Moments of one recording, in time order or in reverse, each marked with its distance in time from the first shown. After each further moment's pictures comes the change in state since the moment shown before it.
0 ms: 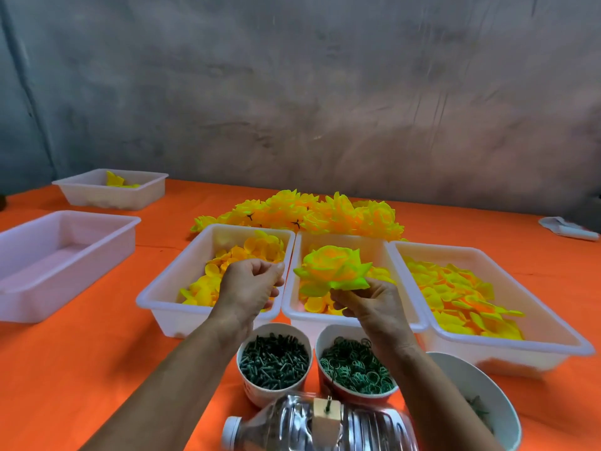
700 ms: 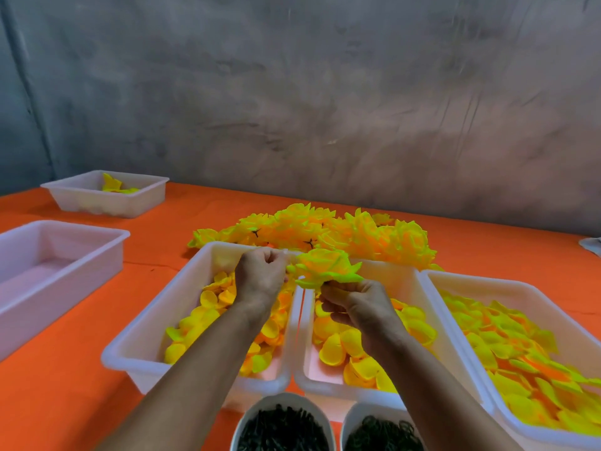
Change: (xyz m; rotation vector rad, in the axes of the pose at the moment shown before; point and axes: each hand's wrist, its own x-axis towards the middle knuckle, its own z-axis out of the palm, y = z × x) left_hand 0.134 -0.016 0.026 0.071 0.196 0.050; right_hand 0.110 0.017 0.044 0.003 -0.093 0.262
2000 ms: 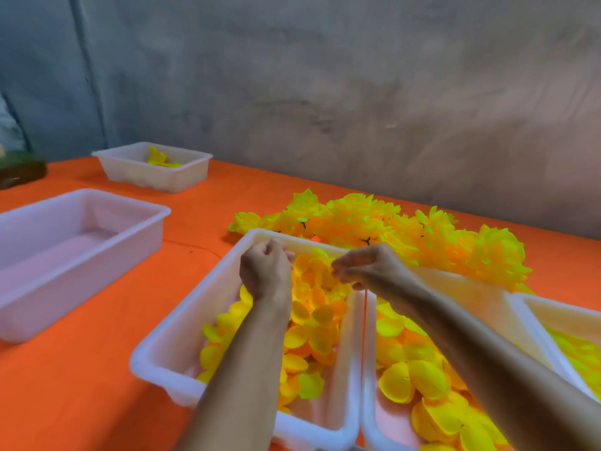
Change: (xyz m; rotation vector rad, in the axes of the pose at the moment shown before) left_hand 0.065 -0.051 -0.023 -0.223 0.422 -0.192; right_hand 0.104 0.002 0.052 -0.521 -0.270 -0.099
